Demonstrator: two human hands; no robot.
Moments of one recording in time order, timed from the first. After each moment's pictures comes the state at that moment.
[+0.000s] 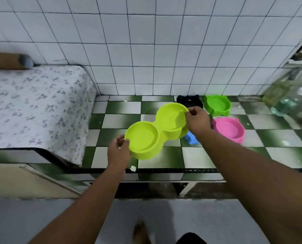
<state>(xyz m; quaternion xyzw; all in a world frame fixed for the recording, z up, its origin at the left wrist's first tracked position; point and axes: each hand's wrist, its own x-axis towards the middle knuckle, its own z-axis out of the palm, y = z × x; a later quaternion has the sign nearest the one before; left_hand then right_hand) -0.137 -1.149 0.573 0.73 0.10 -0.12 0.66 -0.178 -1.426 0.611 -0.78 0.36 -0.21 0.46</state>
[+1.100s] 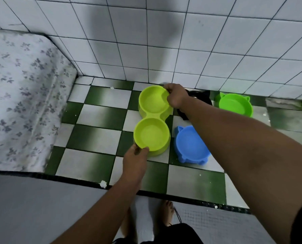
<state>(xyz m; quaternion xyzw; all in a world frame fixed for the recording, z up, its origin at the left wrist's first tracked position) -0.131 -1.315 0.519 0.71 0.20 -0.24 0.63 0.021 -1.542 0.555 -0.88 0.18 0.10 0.42</state>
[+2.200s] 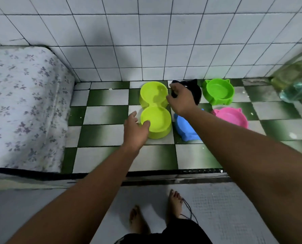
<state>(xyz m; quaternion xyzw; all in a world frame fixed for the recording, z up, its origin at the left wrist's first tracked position) -0.089 -1.278 0.569 0.82 0.00 -0.20 0.53 -0.094 -1.478 0.586 -0.87 0.23 -0.15 0.41</state>
